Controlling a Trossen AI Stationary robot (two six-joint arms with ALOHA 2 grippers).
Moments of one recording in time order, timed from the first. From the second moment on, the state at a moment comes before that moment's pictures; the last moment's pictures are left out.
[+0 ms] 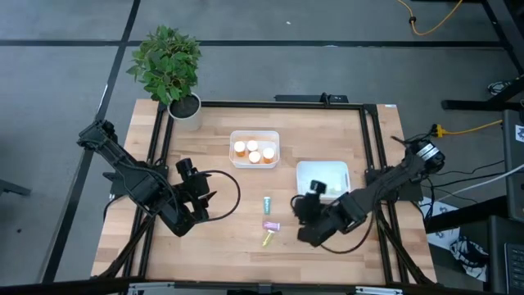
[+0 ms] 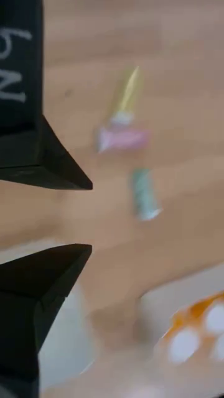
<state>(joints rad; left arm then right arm) -0.69 1.36 1.33 -1.26 -0.84 -0.88 0.59 1.66 1.35 -0.93 0.56 0.72</state>
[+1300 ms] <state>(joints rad) -0.69 1.36 1.33 -1.26 -0.84 -0.96 0.46 1.87 1.35 -0.47 0.31 0.35</state>
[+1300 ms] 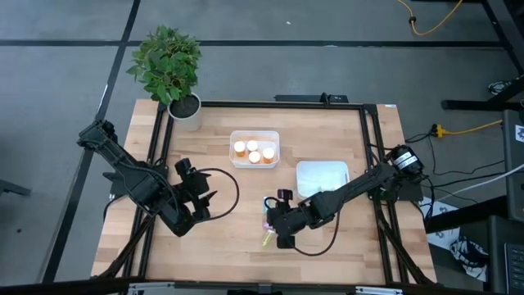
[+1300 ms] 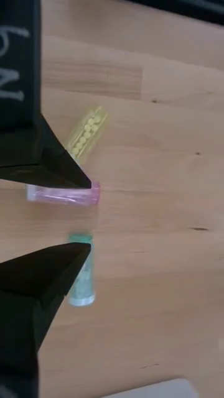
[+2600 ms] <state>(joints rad) -0.69 1.36 1.13 -1.17 -0.82 -0.99 0.35 1.95 1.37 -0.34 0.02 0.14</state>
